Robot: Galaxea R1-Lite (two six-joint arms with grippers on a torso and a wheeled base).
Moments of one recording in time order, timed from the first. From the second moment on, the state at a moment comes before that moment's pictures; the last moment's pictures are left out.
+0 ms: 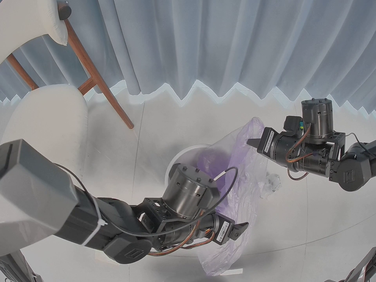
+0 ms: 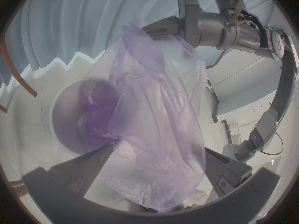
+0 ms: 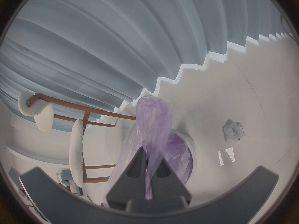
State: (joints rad) left arm -0.91 1.99 -0.94 -0.45 -0.02 -0.21; right arm 0.53 1.74 -0.93 -0.43 0.02 0.64
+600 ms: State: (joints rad) left arm -0.90 2.06 -0.98 -0.45 0.00 -0.22; right arm 0.52 1.73 -0.93 -0.43 0.02 0.64
